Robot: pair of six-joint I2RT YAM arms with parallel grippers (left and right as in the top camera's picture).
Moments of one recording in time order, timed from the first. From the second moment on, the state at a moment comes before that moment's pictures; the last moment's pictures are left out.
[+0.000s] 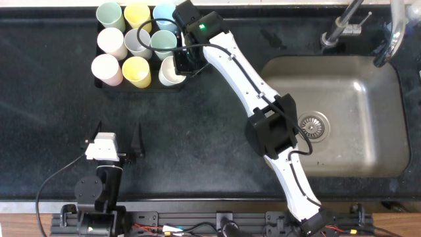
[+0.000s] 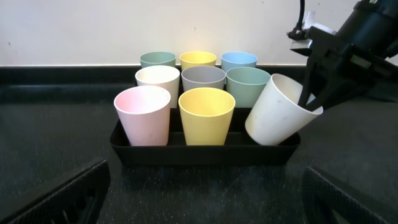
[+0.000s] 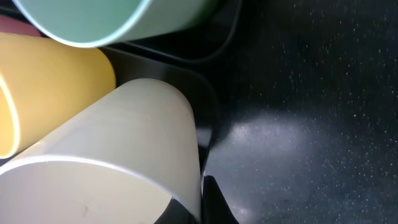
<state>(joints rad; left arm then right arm) -0.02 0.01 0.01 -0.08 0.03 -0.02 0.58 2.48 2.45 -1.29 -0.30 0.43</state>
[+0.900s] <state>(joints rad) -0.02 0.01 0.01 -0.08 0.03 -0.02 0.58 2.48 2.41 -1.24 -0.29 0.43</state>
